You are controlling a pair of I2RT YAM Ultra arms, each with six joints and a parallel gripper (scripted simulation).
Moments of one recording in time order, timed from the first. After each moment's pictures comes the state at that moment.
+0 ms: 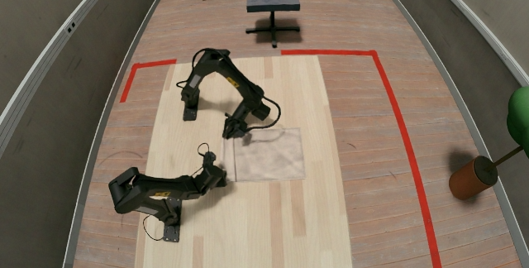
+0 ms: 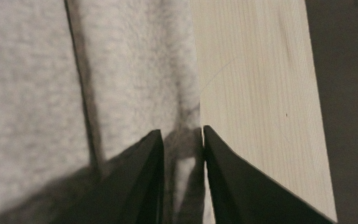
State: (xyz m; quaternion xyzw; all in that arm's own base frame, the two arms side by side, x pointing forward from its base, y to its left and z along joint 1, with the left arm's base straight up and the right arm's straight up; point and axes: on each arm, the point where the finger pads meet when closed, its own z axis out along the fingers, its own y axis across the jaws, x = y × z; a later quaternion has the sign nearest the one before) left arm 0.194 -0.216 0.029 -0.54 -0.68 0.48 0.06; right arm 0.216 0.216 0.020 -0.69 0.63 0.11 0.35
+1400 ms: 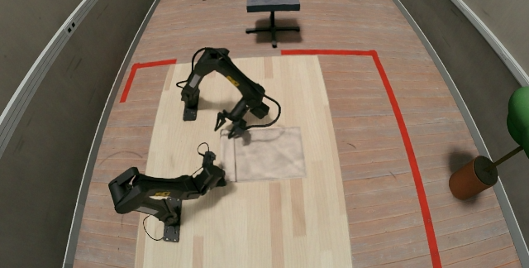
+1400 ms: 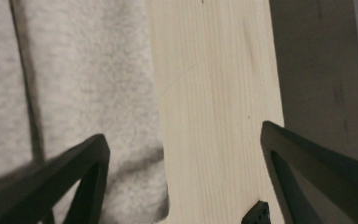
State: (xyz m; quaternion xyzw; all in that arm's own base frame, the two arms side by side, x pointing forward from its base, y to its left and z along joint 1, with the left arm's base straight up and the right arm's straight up) left arm 0.184 -0.214 0.052 -0.51 -0.69 0.51 0.10; right arm 0.217 0.218 0.022 -0.69 0.62 0.11 0.36
